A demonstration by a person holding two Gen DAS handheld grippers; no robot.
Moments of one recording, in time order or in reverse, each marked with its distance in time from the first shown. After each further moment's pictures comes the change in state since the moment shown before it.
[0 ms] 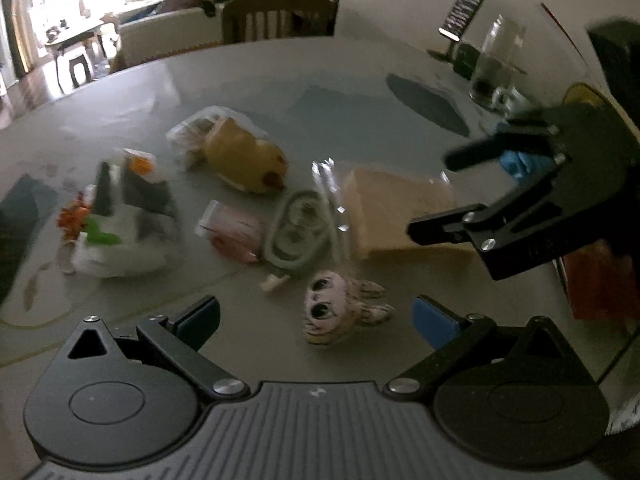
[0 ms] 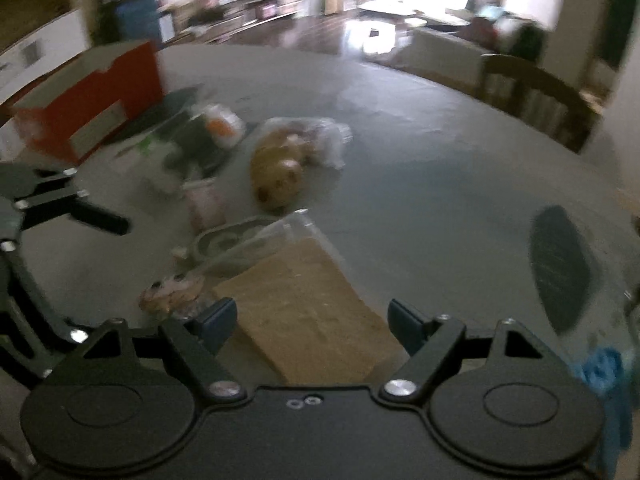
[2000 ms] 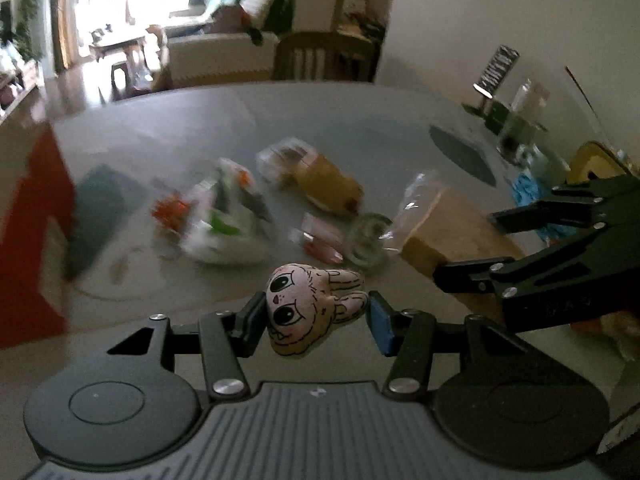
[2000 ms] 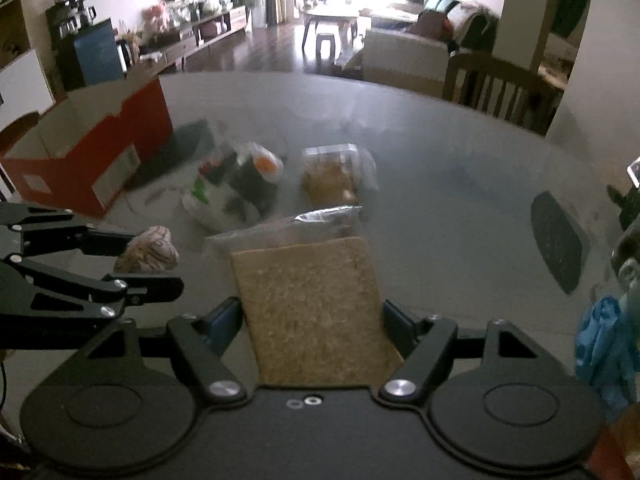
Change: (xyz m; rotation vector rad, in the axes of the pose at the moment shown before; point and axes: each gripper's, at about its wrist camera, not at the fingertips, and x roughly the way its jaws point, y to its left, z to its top) left arm -0.081 0.058 -0.024 -0.116 -0.137 0.069; right arm -0.034 0.096 0.027 0.196 -0.054 -0.131
